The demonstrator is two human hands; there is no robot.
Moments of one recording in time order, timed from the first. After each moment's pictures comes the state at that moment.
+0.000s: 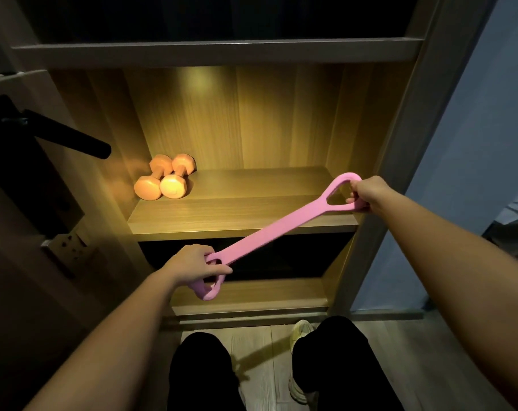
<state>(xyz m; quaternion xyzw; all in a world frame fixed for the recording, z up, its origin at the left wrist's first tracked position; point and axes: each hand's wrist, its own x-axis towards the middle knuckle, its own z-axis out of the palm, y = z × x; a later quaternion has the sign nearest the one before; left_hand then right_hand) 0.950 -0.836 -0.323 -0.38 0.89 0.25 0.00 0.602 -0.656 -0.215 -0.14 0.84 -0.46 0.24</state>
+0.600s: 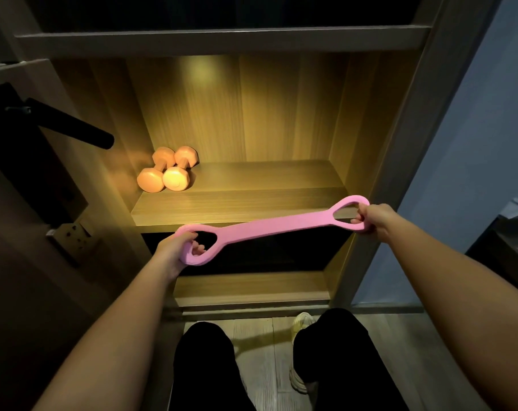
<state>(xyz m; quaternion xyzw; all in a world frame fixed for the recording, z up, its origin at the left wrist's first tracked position) 0.964 -0.836 -0.315 -0.52 0.40 0.69 -0.30 0.594 -0.629 -0.284 -0.05 0.78 -0.53 0.32</state>
